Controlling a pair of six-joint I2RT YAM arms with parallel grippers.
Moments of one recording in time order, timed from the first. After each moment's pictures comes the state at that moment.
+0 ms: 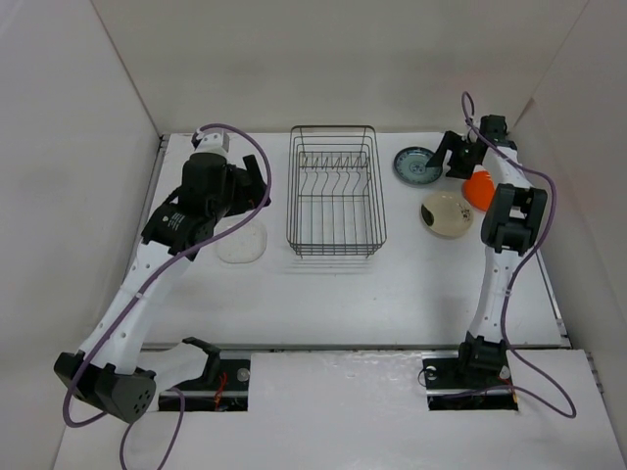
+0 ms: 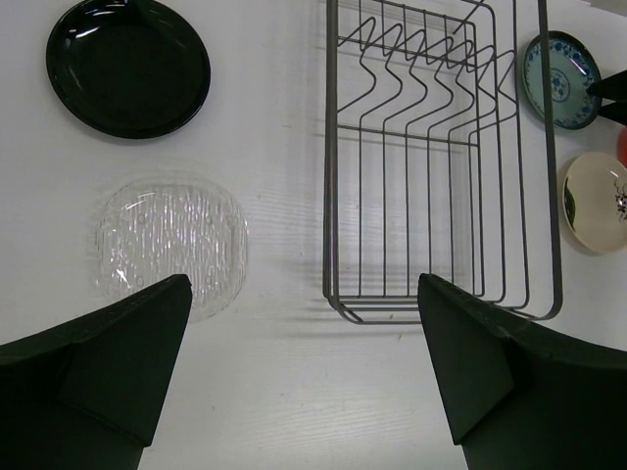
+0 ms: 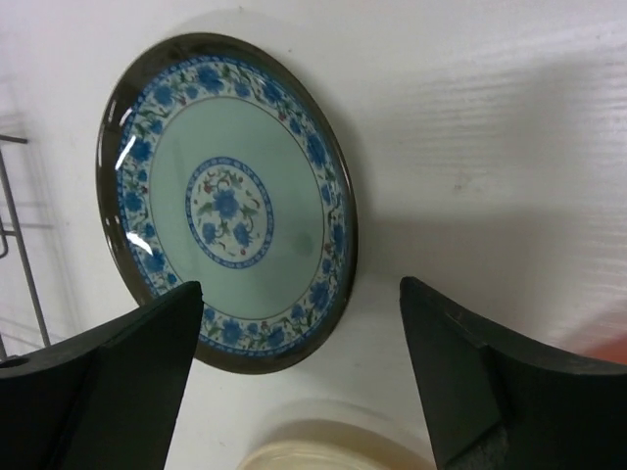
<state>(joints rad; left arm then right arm) -0.40 1.12 1.28 -0.70 -0.17 -0.47 -0.19 2.48 2.17 -0.59 -0.47 0.20</state>
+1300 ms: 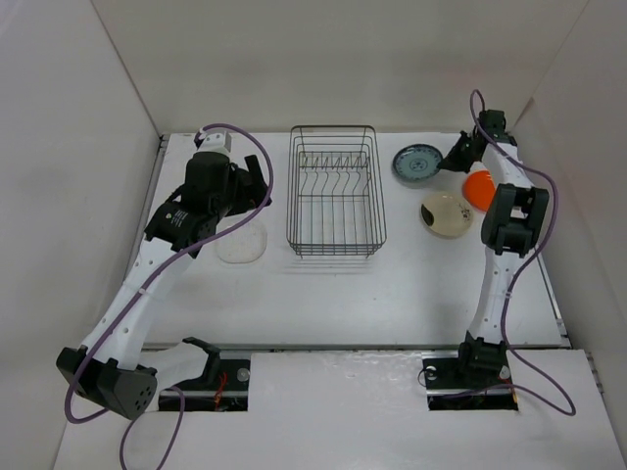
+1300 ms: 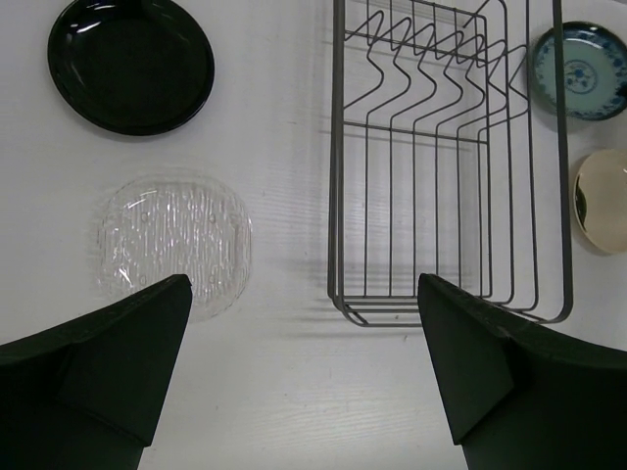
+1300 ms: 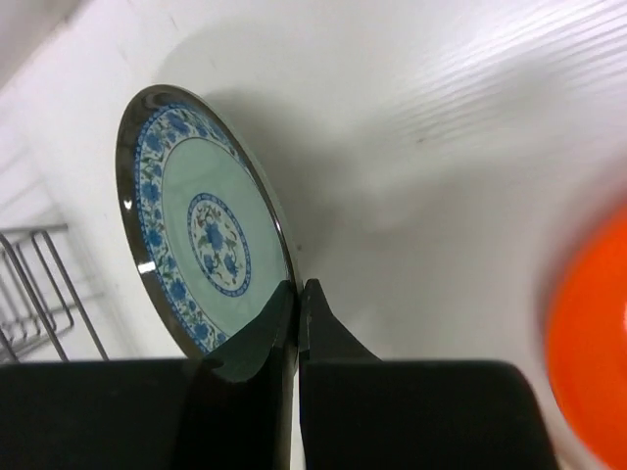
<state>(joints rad) -0.40 1.13 1.28 -0.70 -0.17 -0.47 -0.18 2.44 2.15 -0.61 -0.36 0.47</state>
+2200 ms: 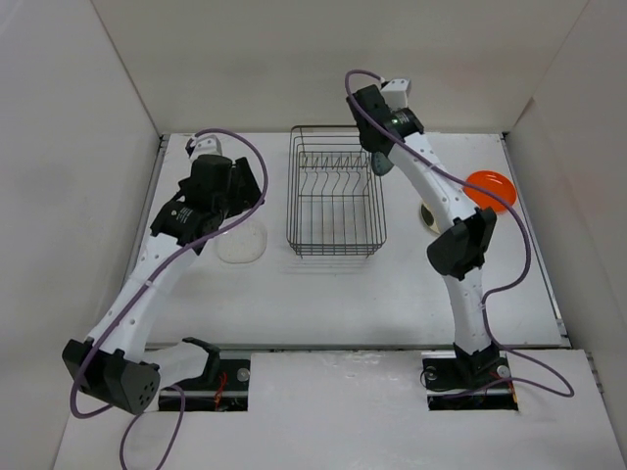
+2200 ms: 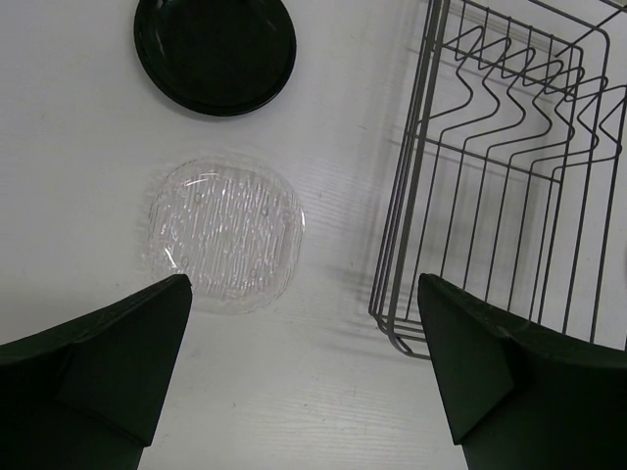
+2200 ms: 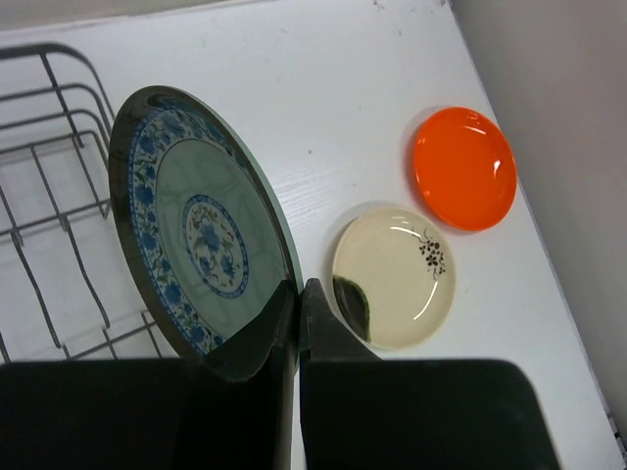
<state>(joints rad) -0.37 1.17 1.24 -0.72 -0.31 -0.55 0.51 2.21 2.47 -1.13 0.93 0.41</state>
